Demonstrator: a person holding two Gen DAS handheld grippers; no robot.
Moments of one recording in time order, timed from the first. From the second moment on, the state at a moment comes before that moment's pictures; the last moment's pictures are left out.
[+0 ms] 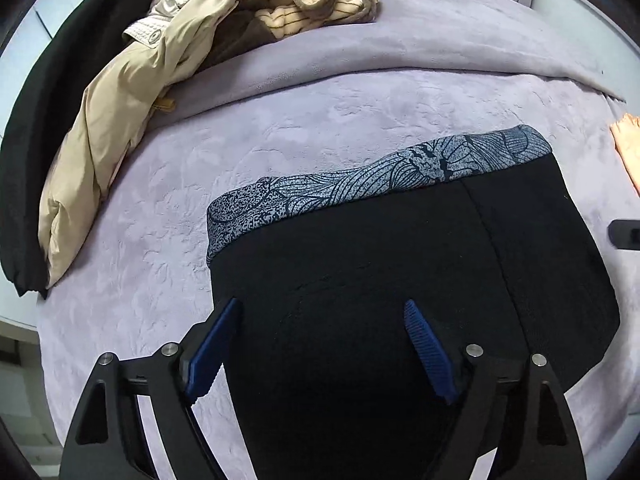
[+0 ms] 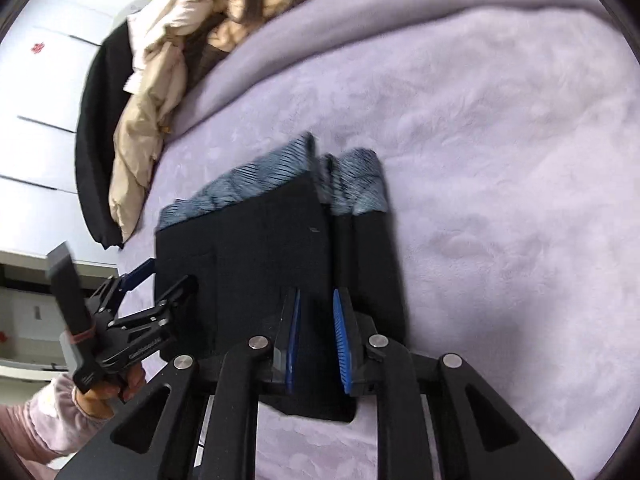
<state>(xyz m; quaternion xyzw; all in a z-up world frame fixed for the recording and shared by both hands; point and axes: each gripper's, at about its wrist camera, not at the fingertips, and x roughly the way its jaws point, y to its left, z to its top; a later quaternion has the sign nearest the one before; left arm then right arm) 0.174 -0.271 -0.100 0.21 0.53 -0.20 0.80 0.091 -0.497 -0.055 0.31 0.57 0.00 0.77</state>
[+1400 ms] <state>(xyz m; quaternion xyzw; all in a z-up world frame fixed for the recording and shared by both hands) 0.159 -0.274 -0.100 0.24 0.60 -0.13 0.75 0.034 -0.505 -0.099 0.36 0.58 -0.06 0.73</state>
